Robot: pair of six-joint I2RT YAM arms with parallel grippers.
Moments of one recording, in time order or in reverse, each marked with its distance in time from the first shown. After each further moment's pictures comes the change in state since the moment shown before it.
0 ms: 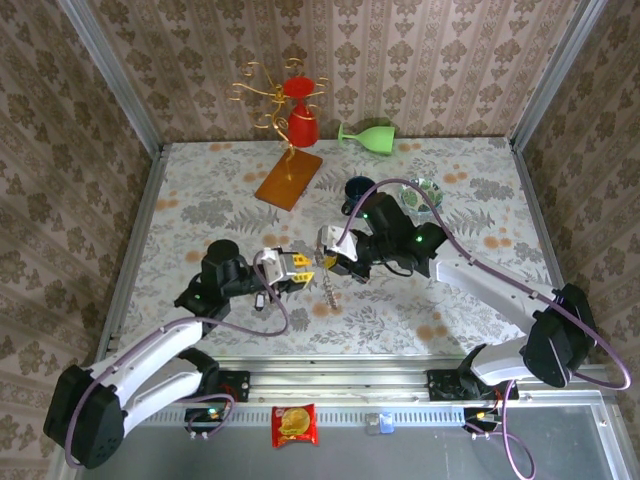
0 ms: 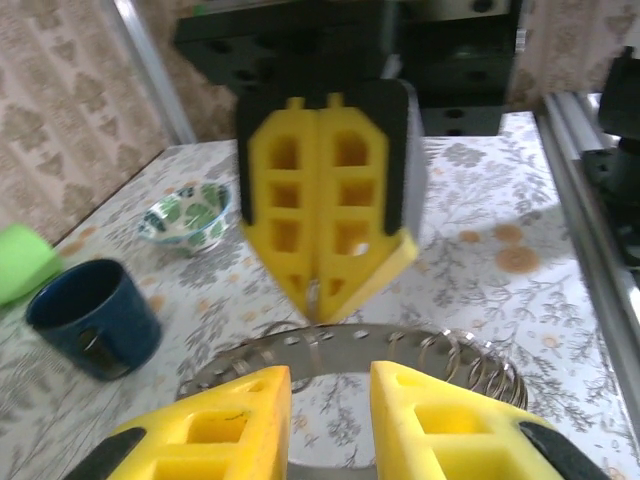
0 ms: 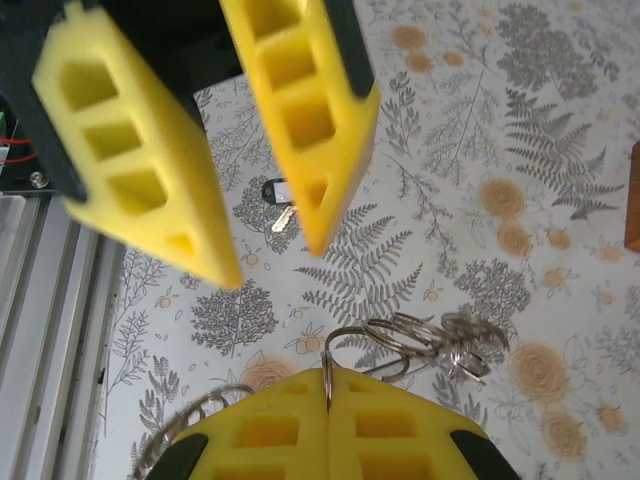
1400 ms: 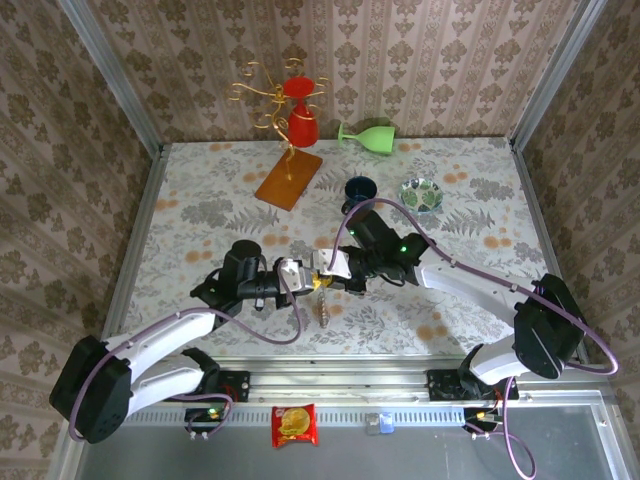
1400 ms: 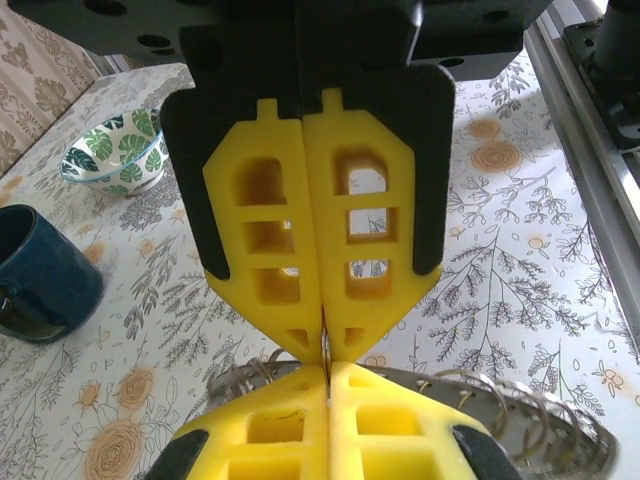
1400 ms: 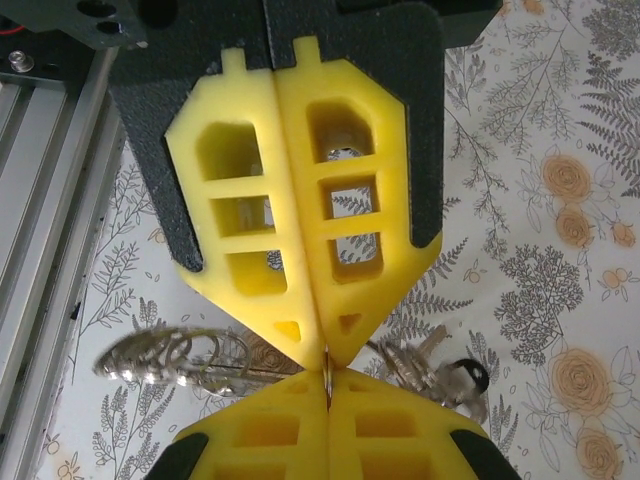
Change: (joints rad) left arm -0.077 0.136 0.016 -0.100 -0.092 0.178; right arm 0.065 0.064 -0.071 0.032 0.062 -0.139
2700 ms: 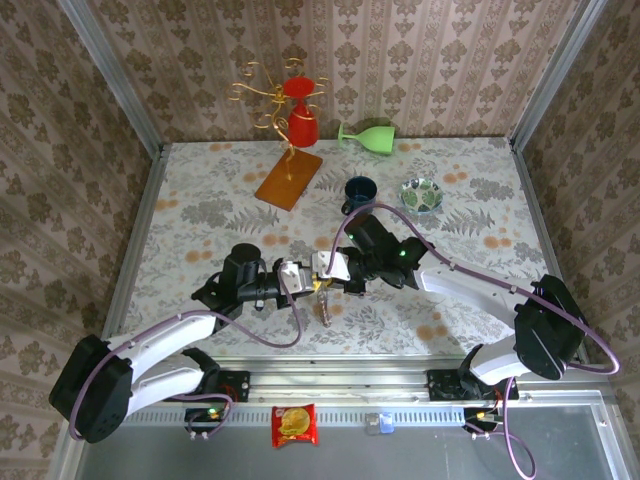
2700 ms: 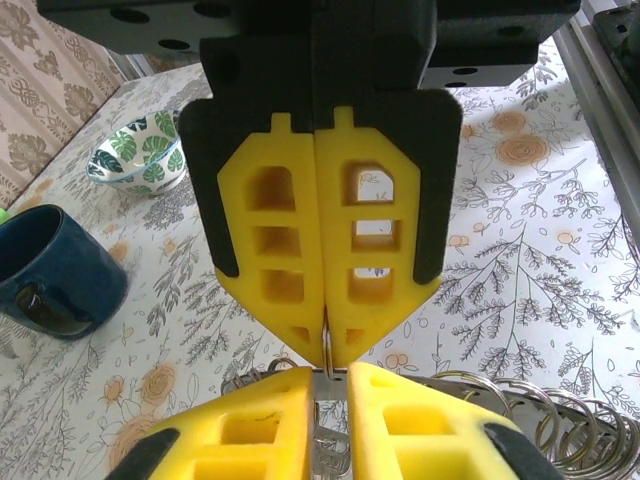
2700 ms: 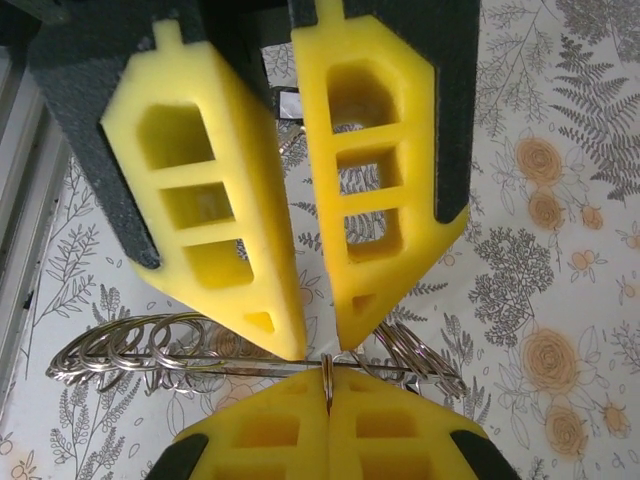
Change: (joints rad) left arm -0.009 0.000 -0.036 0.073 -0.048 0.002; right arm 0.021 -0.008 -0.026 0.037 0.095 -0.007
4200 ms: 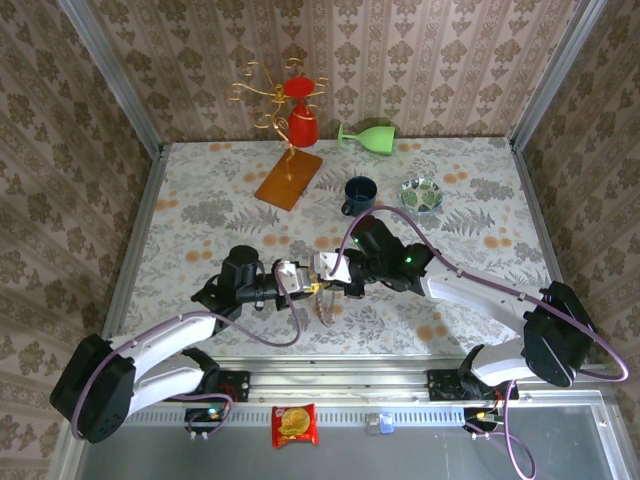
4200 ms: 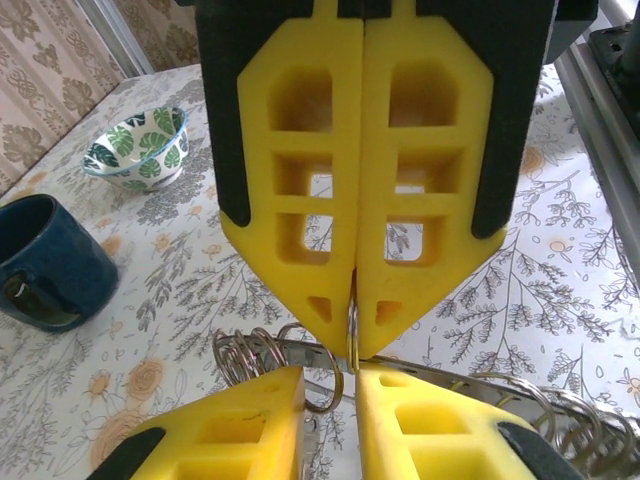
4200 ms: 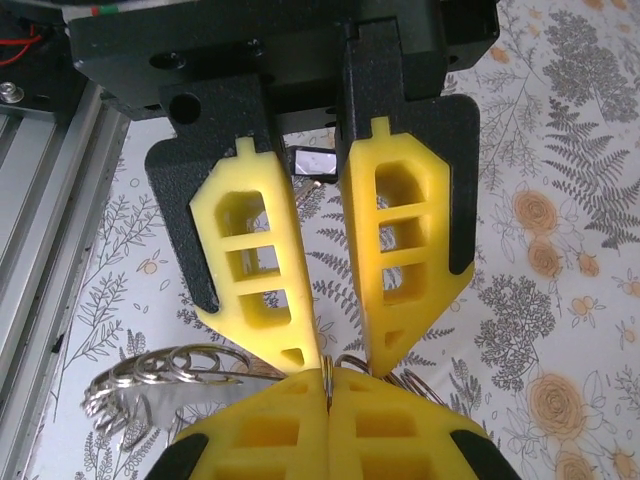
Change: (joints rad) left arm 0.017 0.007 -0.034 0.059 0.035 -0.050; right arm 0.010 -0.055 -0.057 0.097 -0.069 0.049
